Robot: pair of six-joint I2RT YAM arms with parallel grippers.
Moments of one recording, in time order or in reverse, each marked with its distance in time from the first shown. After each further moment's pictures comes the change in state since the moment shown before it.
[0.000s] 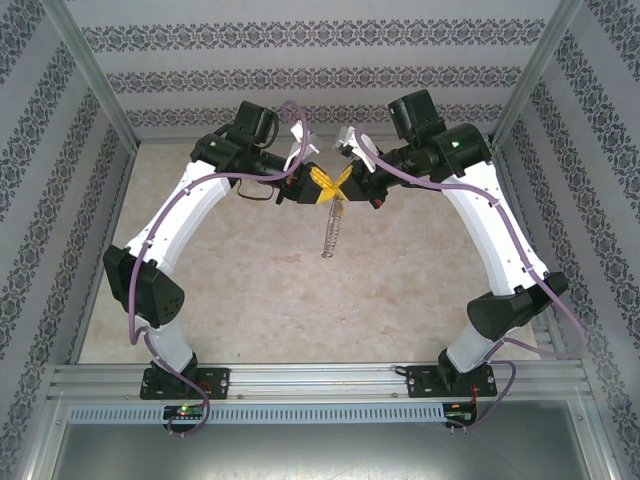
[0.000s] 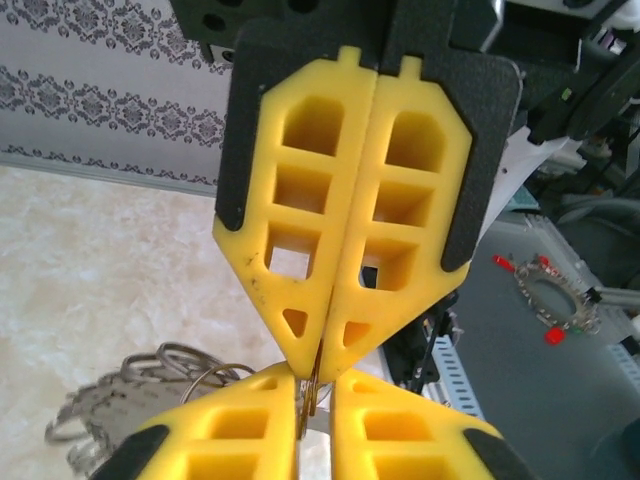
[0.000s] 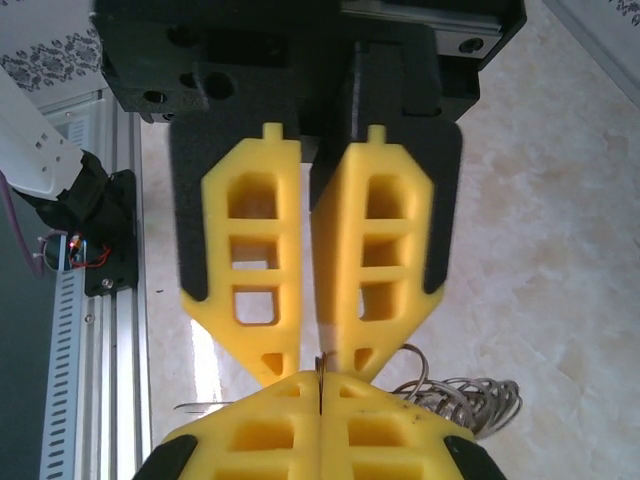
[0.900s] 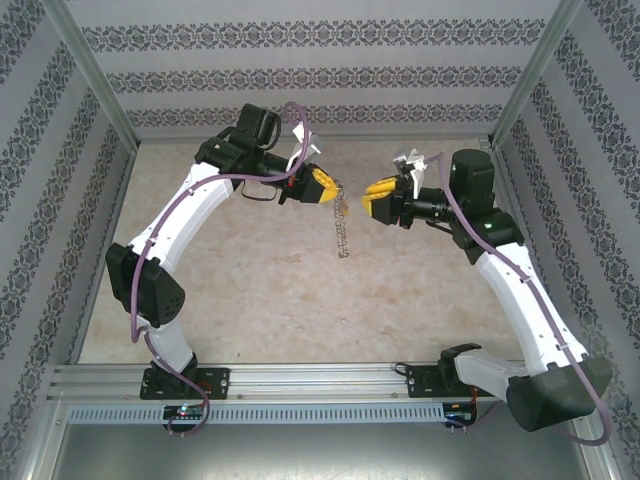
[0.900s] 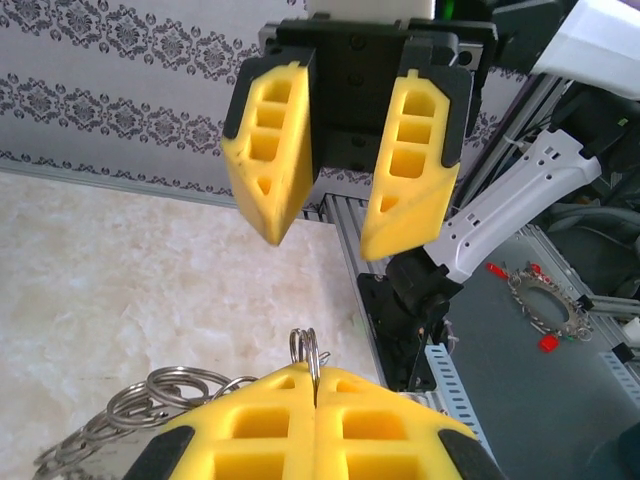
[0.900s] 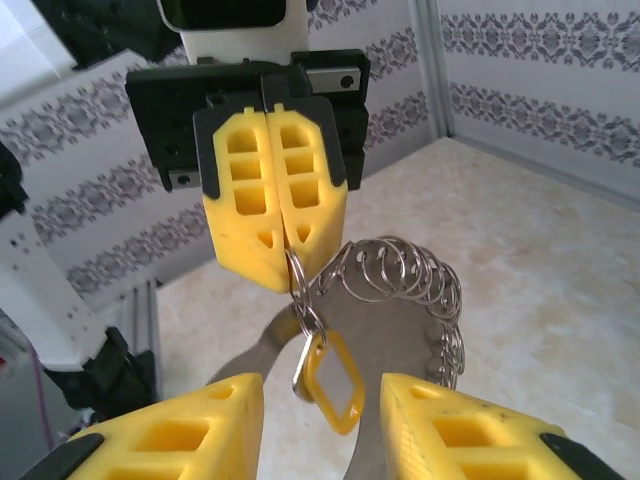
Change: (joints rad) left arm -0.003 0.003 -0.046 0.097 0.028 -0.052; right arm -0.203 -0.520 -0.952 1.044 -0.260 0.634
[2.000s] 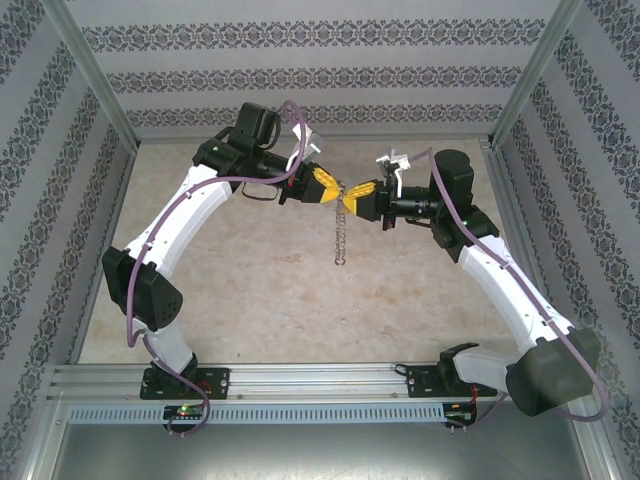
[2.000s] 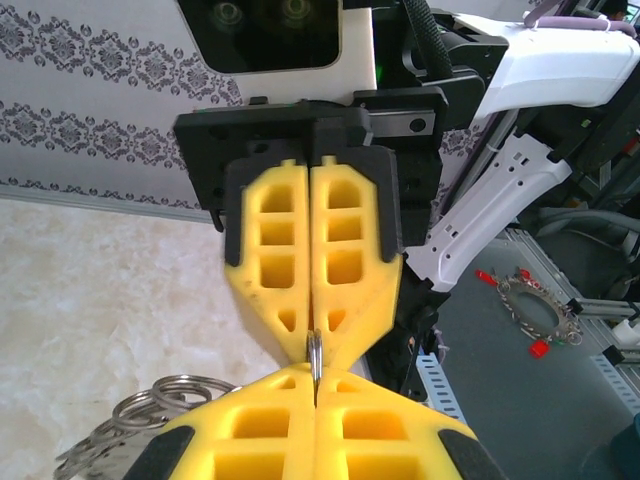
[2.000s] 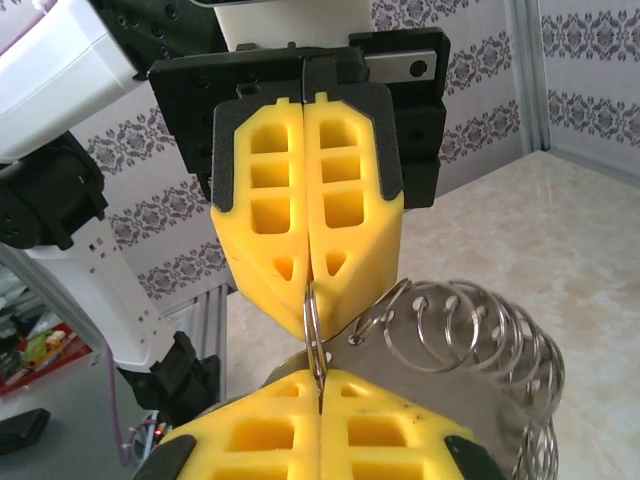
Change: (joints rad) left arm -0.012 -0.027 -0.009 0.039 0.021 -0.034; right arm 0.071 0.075 -0.027 0.196 -0.101 0.103
